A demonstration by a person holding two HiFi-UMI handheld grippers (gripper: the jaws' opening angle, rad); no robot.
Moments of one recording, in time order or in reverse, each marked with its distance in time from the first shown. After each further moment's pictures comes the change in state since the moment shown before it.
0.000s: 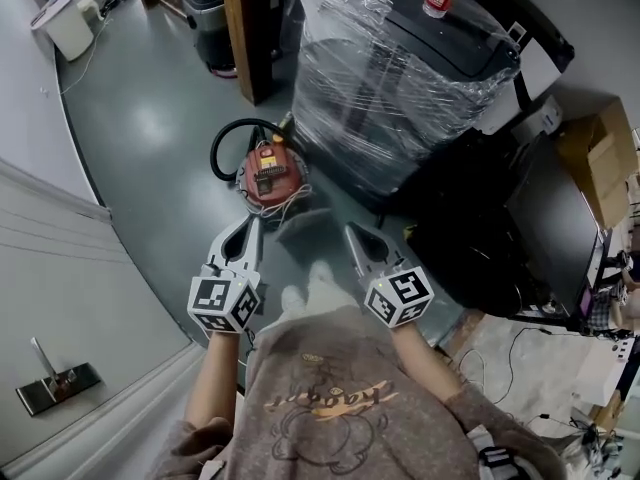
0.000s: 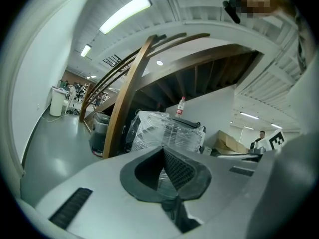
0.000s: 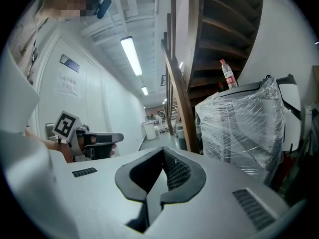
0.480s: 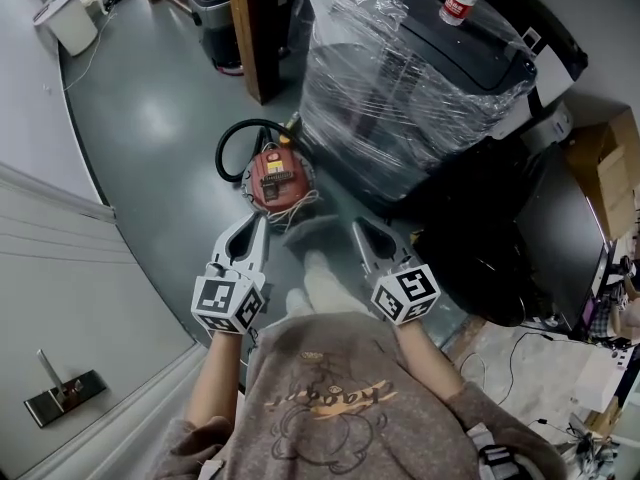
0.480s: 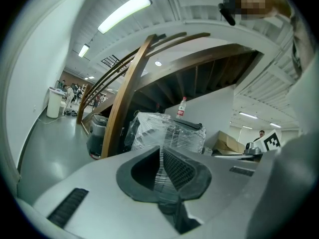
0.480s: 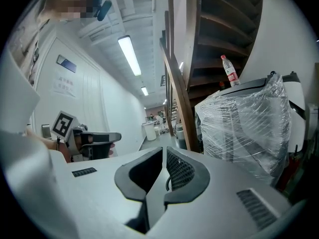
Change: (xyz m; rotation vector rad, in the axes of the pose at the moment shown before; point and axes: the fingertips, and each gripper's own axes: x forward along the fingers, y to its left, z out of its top) left arm 0.035 0.017 0.013 0.007 -0.011 -0.017; right arm 0.039 -0.028 0.009 0.005 -0.001 0.009
